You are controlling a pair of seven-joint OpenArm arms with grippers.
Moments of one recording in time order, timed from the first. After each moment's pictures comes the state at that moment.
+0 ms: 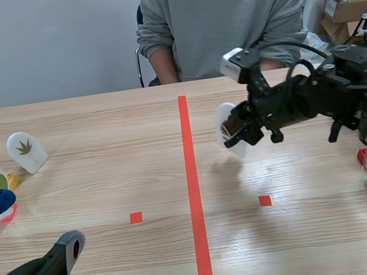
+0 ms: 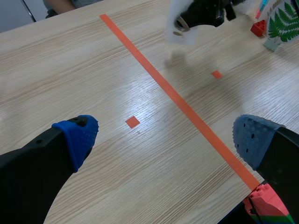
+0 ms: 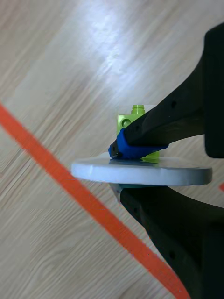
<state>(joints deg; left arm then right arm) 54.5 -19.9 -17.4 128.3 -18.4 -35.4 5.8 22.3 17.6 -19.9 58.7 20.8 35.2 -24.3</state>
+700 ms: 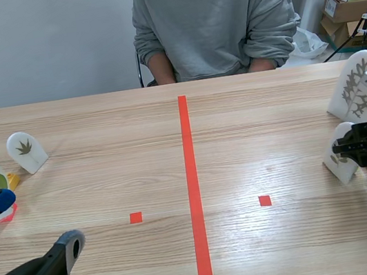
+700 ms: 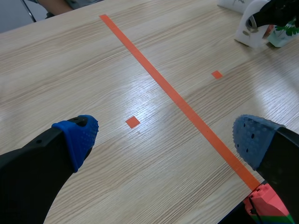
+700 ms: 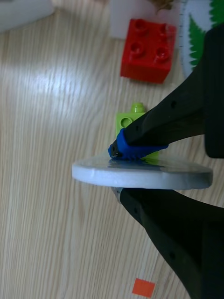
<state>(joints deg) 54.5 -19.9 -17.4 128.3 -18.4 -35.4 5.8 6.9 22.4 12.9 58.6 22.5 35.5 -29.6</state>
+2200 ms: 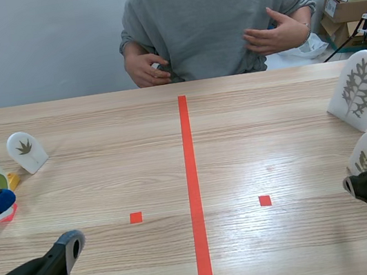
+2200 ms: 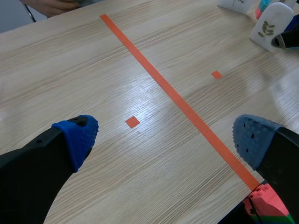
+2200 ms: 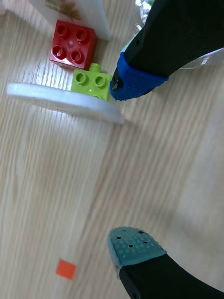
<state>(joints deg) 54.5 -19.9 -17.4 128.3 -18.4 -35.4 5.8 -15.0 22.3 21.8 79.9 21.9 42.3 -26.9</state>
